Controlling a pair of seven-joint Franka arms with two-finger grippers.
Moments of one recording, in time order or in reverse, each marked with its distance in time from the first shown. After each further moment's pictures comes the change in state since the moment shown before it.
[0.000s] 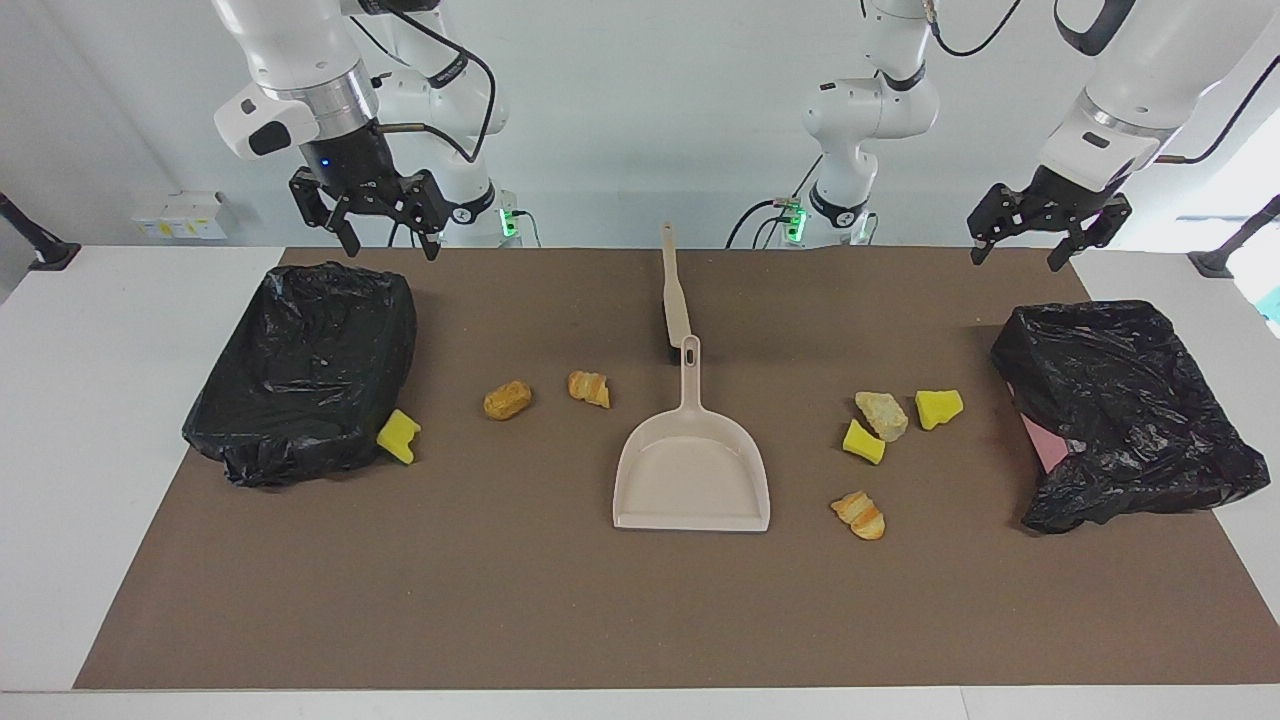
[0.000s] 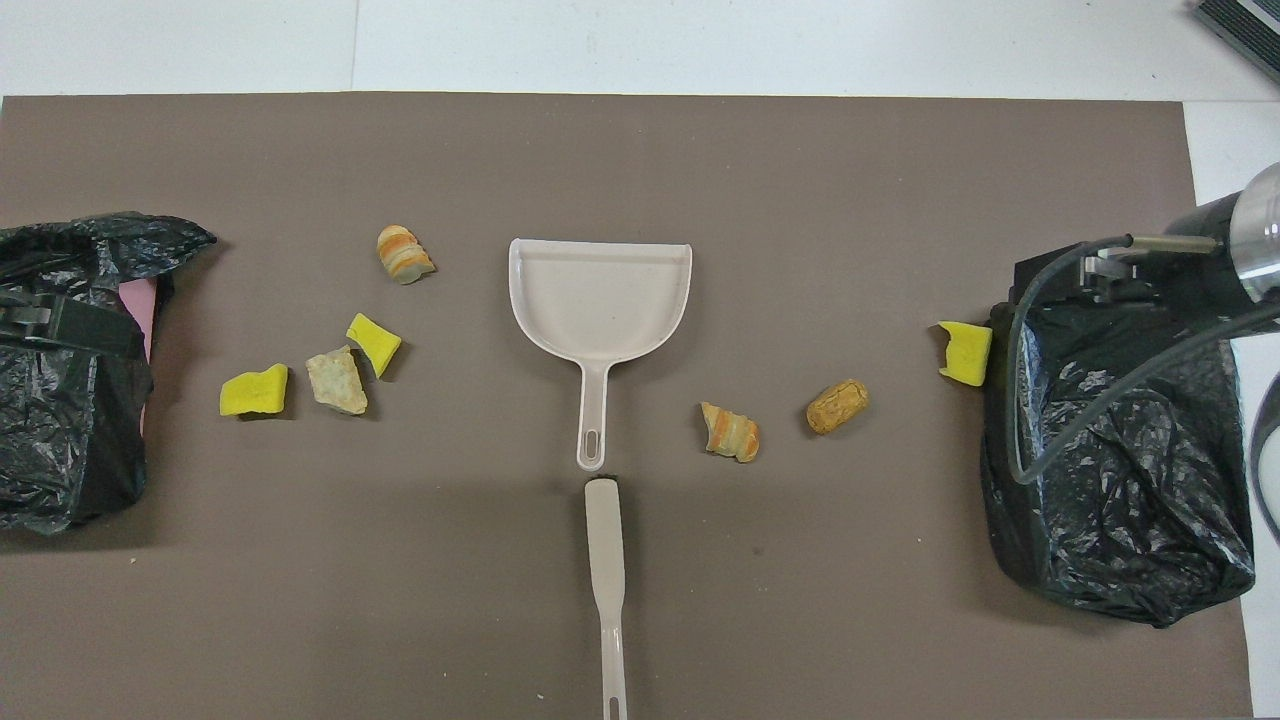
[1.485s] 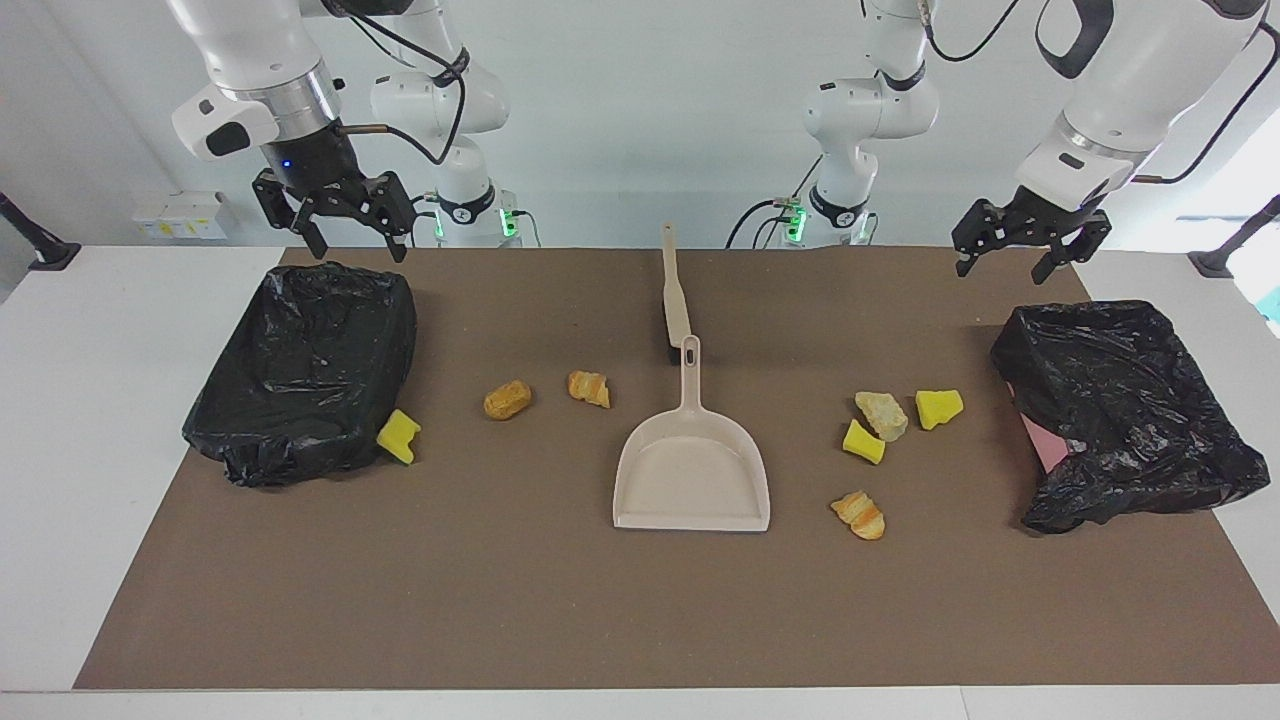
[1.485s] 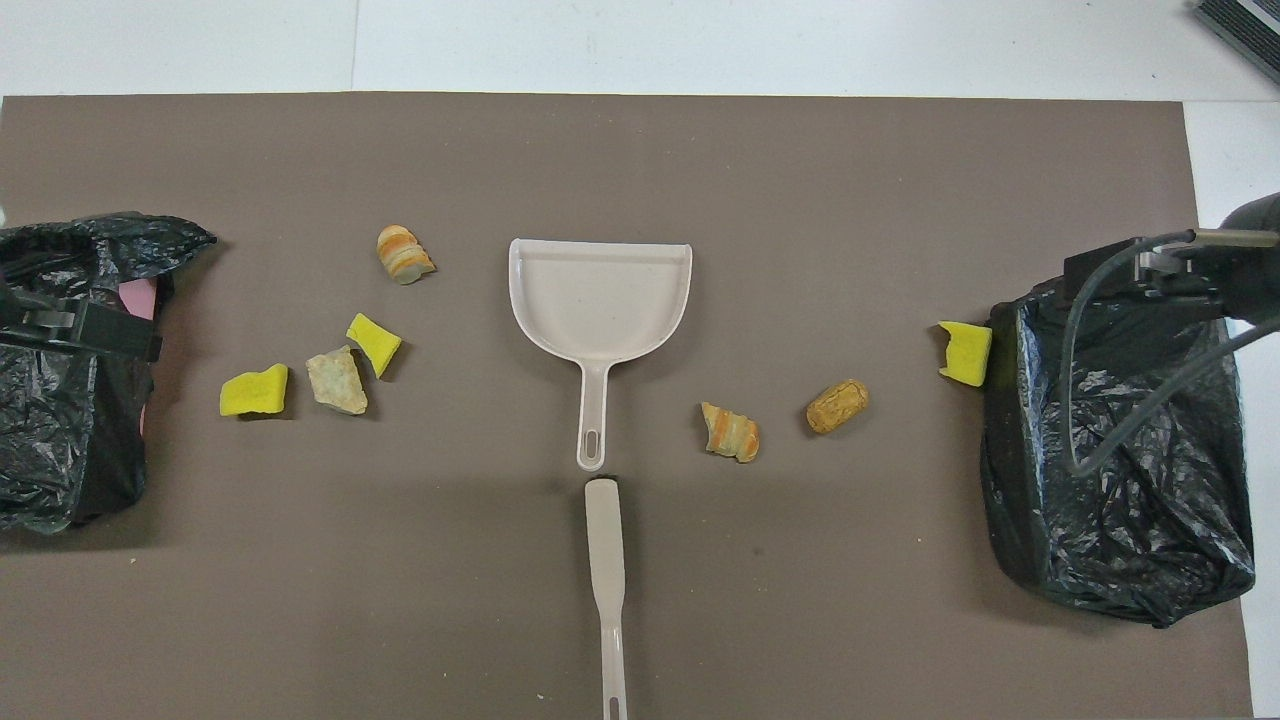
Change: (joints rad) left arm -0.008 -0.004 -0.019 -0.091 0.000 0.071 0.007; right arm 0.154 -0.002 -0.219 0.002 0.000 -0.001 -0.075
